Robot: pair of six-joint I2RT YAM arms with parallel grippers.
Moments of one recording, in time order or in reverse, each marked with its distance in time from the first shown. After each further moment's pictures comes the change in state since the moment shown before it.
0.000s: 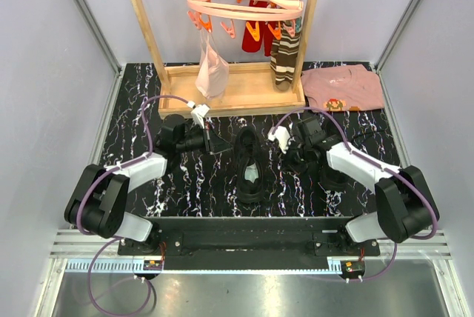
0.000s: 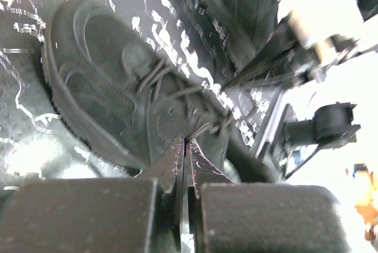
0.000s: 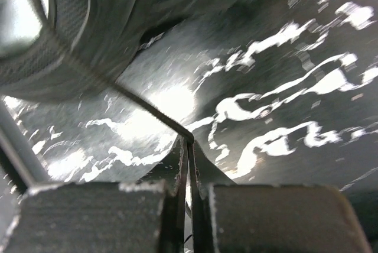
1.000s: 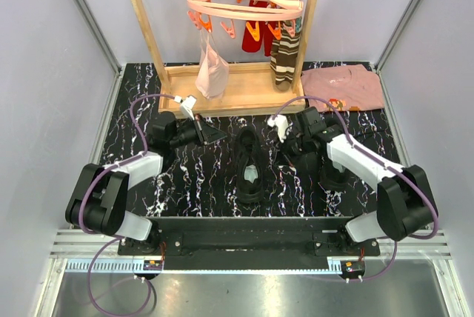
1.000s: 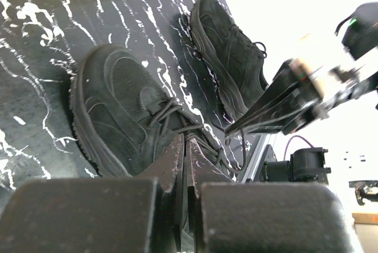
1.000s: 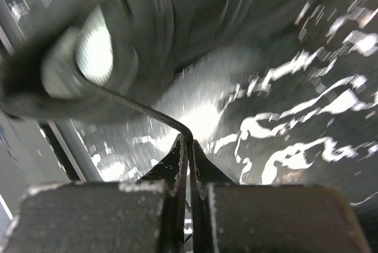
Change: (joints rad) left arm 0.088 0.011 -0.003 0.140 -0.023 -0.182; right arm 0.000 0.026 0.115 -0.107 -0.097 0.132
